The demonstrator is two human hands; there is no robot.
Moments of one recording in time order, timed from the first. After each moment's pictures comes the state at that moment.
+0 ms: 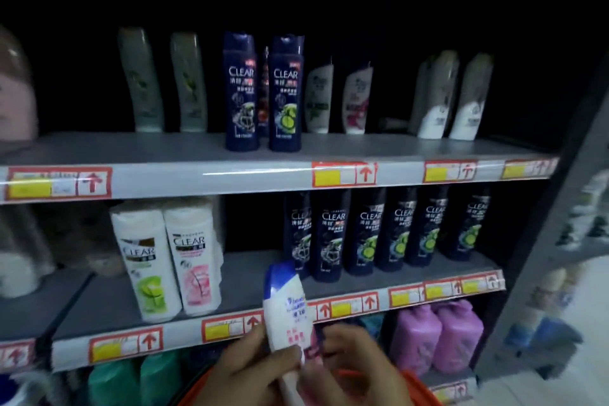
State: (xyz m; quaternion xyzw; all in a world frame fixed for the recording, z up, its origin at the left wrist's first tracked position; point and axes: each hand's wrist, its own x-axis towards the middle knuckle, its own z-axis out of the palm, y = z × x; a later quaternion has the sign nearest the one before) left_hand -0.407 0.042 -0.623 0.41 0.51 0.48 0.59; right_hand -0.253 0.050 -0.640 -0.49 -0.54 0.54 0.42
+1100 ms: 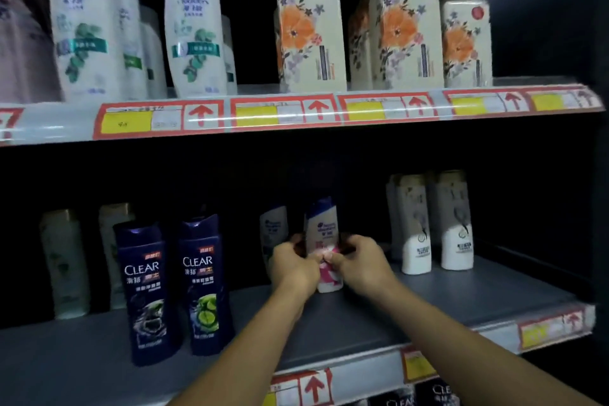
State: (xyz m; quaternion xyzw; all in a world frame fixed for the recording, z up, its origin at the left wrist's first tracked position) left_hand -0.290 0.360 -0.407 0.48 0.58 0.61 0.25; right_hand -0.173 0.395 -0.418 -0.48 -0.68 0.25 0.50
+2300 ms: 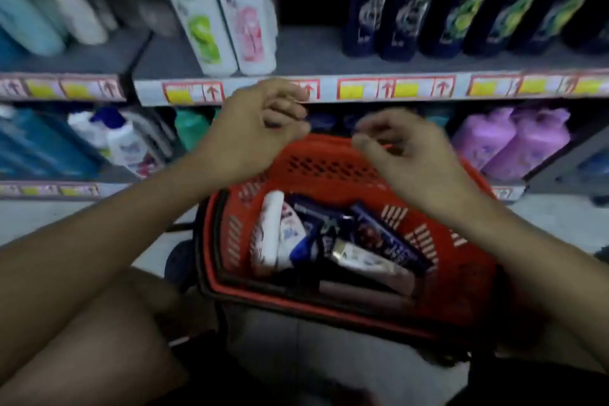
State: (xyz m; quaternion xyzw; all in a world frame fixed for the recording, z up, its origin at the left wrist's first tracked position) left_hand -0.443 0.009 -0.666 0.59 0.63 0.40 0.30; right_hand -0.227 0.057 -0.692 -0.45 -0.77 0.31 0.32
